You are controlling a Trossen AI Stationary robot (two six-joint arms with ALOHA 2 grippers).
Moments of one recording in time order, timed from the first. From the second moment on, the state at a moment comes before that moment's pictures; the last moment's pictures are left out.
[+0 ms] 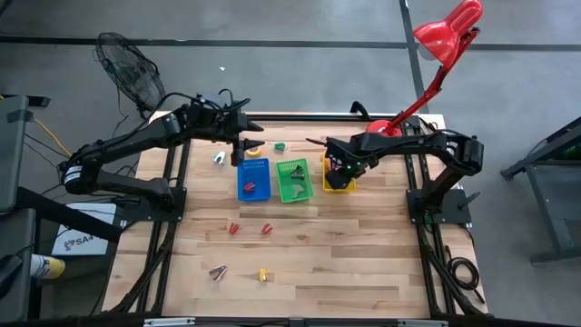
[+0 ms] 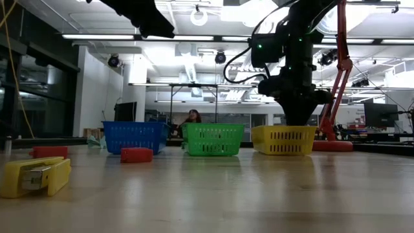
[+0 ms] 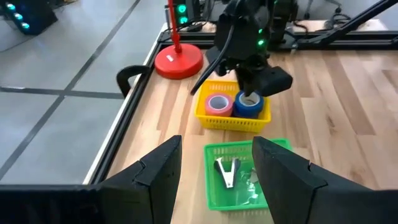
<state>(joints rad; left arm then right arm) 0.46 1.12 1.10 -0.41 0.24 0.23 -0.33 1.64 1.05 -0.87 -0.01 0.73</state>
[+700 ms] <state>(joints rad) 0.68 1.19 1.10 -0.63 0.12 0.18 -0.39 1.39 1.05 -0.87 -0.03 0.70</state>
